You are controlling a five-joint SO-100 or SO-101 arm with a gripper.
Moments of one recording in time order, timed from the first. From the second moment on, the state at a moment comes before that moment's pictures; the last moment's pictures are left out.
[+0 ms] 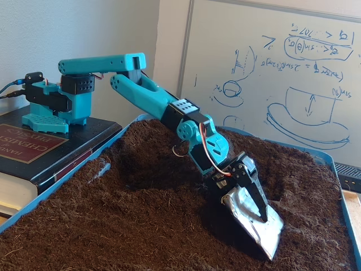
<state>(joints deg) 15.5 13.0 35.9 16.3 -12.6</state>
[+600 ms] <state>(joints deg) 14.7 31.0 68.0 14.3 -6.8</state>
